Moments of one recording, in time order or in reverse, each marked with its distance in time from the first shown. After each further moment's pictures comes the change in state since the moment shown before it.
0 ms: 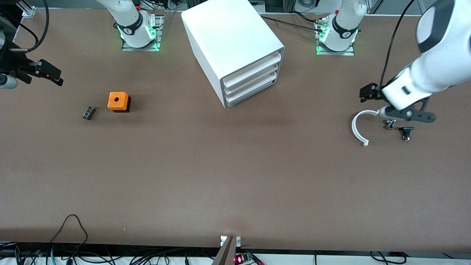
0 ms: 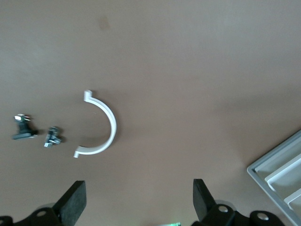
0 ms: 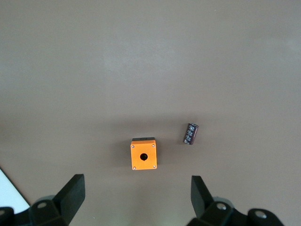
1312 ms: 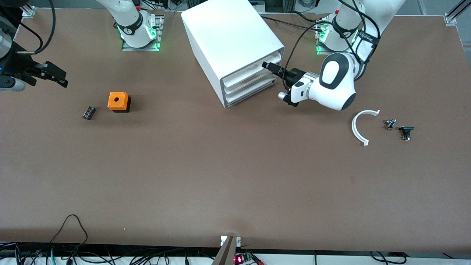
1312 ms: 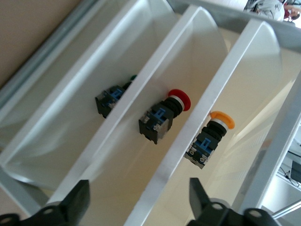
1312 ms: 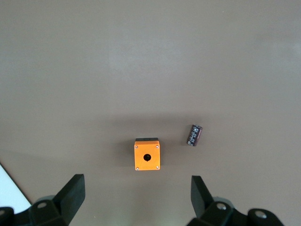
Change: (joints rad) left arm -0.006 0.128 -0.280 -0.521 -1.018 0.164 0.347; right arm 0.028 0.020 0.004 0.009 0.000 -0.001 0.000
